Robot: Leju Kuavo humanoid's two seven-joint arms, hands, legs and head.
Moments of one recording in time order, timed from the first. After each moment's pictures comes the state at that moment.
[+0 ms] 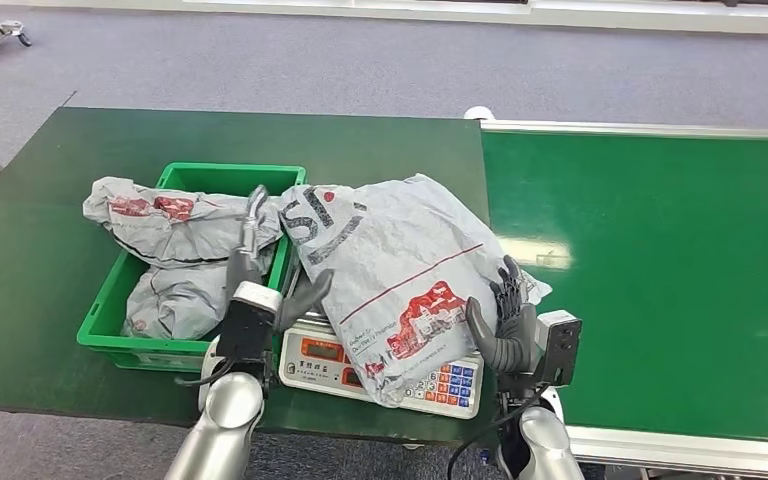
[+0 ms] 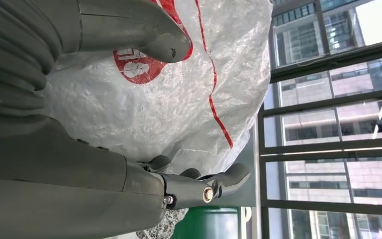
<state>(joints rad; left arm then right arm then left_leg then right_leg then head) -0.19 -0.20 -0.23 -1.29 -0.43 0.22 -0.48 -0.15 0.20 0.20 -1.17 -0.09 -0.06 -0.53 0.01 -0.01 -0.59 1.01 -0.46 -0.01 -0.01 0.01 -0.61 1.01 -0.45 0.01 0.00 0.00</state>
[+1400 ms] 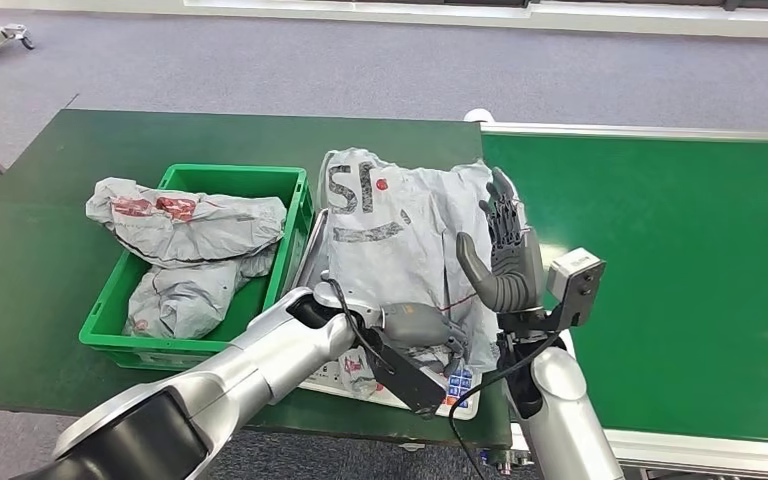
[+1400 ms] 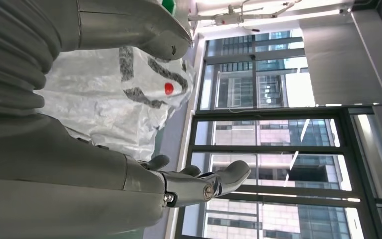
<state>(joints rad) -0.83 -0.17 -0.91 -0.42 -0.80 -0.49 -0.71 -0.31 0.15 0.31 -1.35 -0.14 0.04 -0.48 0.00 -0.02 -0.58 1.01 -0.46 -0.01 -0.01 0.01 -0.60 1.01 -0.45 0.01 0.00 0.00</state>
